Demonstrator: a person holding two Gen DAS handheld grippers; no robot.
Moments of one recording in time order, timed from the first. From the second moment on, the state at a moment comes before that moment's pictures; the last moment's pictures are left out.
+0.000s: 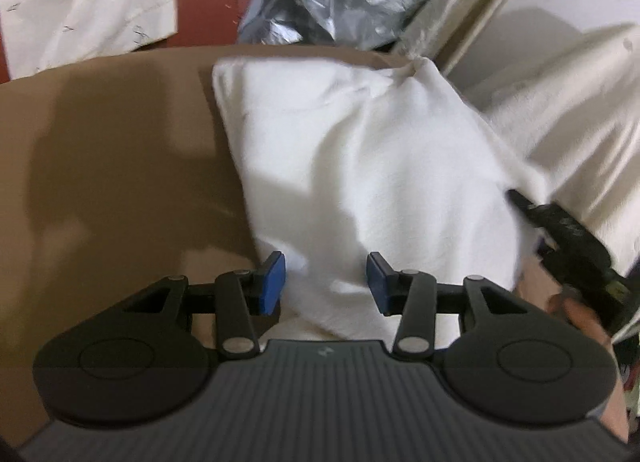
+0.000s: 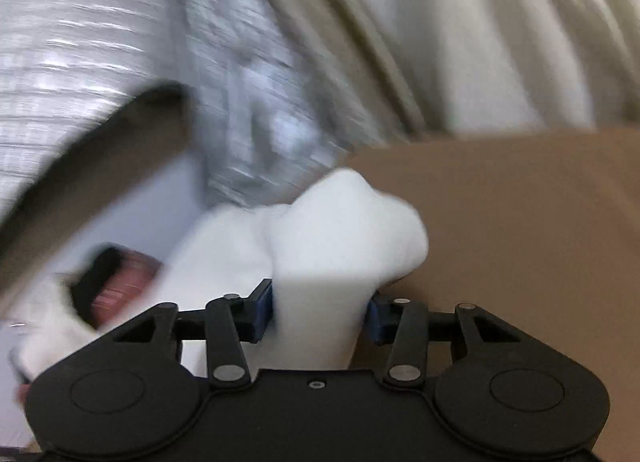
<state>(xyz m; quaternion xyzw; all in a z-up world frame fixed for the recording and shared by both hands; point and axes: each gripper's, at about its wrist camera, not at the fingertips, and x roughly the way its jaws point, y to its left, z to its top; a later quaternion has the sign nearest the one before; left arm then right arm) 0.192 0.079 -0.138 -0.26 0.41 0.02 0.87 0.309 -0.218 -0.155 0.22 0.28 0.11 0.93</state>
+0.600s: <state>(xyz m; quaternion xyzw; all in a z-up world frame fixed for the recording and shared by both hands) 0.161 0.055 -0.083 -0.20 0.39 0.04 0.90 0.130 -0.185 -0.090 0.05 0.25 0.10 0.96</state>
